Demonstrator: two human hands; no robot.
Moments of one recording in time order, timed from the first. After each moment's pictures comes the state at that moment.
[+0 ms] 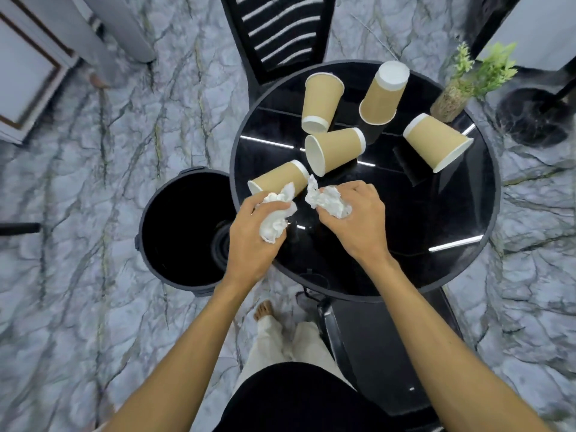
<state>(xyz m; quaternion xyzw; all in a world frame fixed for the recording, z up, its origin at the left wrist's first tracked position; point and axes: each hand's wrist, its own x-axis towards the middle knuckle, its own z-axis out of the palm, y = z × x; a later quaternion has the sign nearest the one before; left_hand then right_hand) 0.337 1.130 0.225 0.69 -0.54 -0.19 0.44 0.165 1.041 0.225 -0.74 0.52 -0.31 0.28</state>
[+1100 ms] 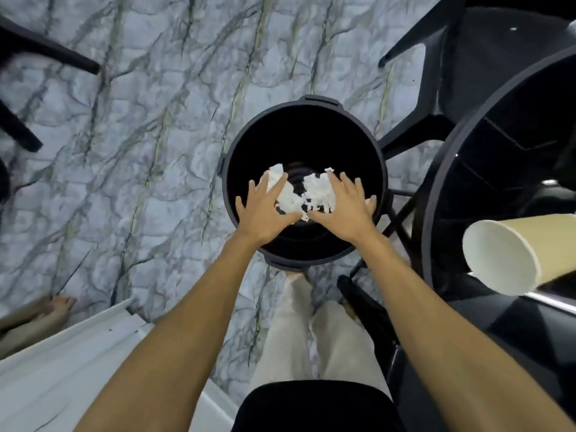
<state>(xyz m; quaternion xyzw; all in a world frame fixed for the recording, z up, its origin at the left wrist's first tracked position) 0.607 1.191 0.023 0.86 -0.29 -0.40 0.14 0.477 1.054 0.032 -0.82 0.41 0.19 0.34</state>
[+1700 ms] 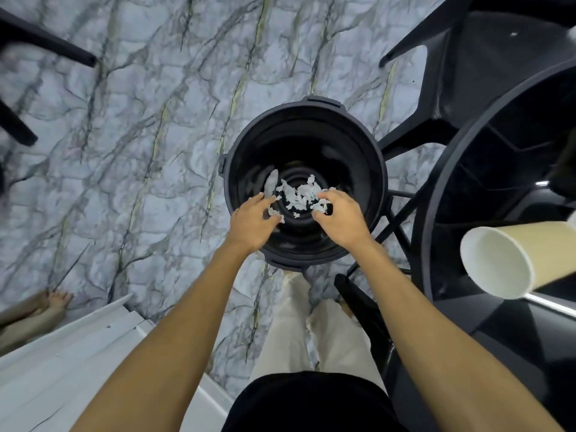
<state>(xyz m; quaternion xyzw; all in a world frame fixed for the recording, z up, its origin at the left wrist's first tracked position) 0.616 1.213 0.032 0.86 -0.23 -0.43 0.17 0.484 1.065 0.033 -0.79 0.42 0.14 0.43</state>
